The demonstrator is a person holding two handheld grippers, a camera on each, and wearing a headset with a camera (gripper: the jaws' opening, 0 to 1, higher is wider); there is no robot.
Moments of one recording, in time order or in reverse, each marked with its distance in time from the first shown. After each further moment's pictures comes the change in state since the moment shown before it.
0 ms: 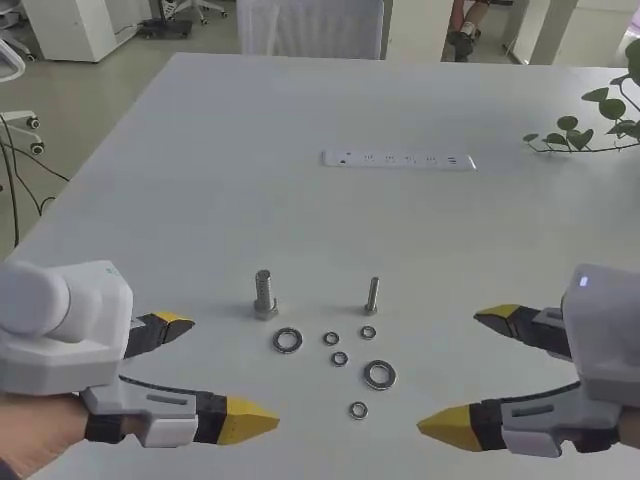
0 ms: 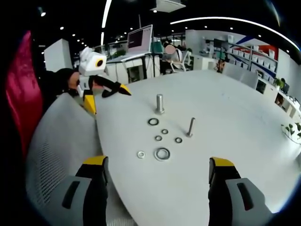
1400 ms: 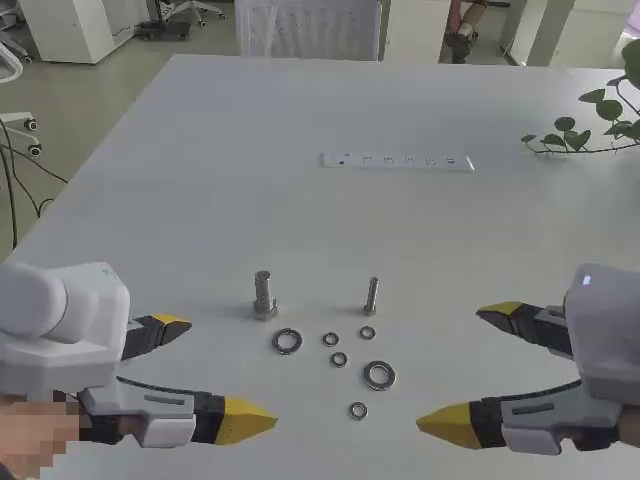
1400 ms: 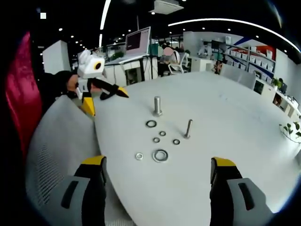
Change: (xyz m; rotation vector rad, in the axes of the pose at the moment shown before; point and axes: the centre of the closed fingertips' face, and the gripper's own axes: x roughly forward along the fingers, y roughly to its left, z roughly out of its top) left arm 0.000 0.002 0.000 -0.005 -0.003 -0.002; right arm 0.000 -0.001 0.003 0.005 -0.014 -0.012
